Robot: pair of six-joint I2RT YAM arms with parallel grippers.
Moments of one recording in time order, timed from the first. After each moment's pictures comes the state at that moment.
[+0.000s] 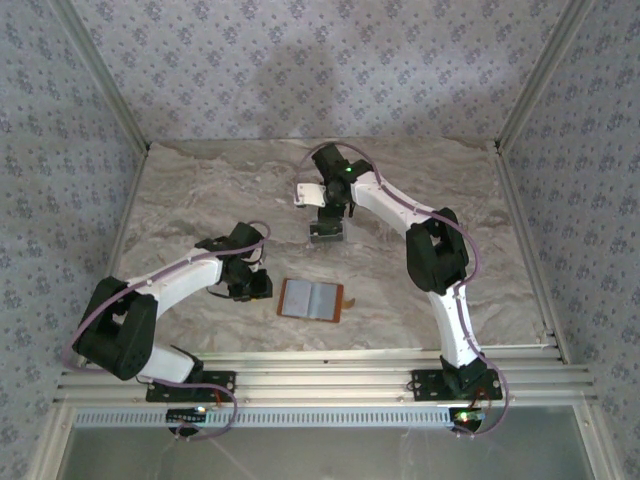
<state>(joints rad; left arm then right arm) -0.50 1.43 0.79 -0.71 0.24 -0.54 0.59 2.19 1.92 -0.81 0.00 -0.99</state>
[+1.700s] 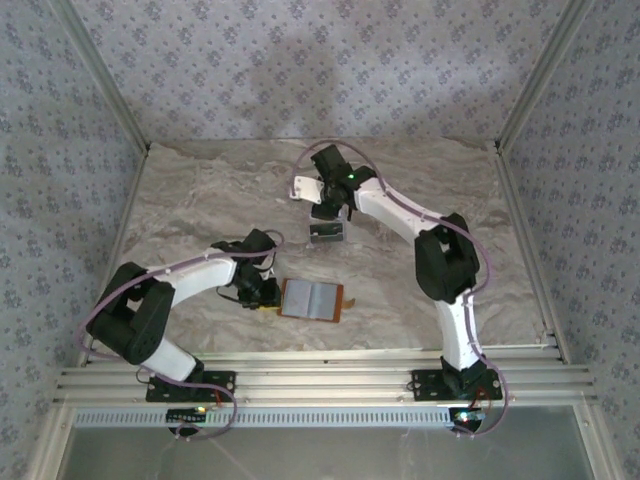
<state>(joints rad) -0.59 1.54 0.79 -0.68 0.29 -0.55 0.62 2.04 1.76 -0.64 0.01 -0.82</state>
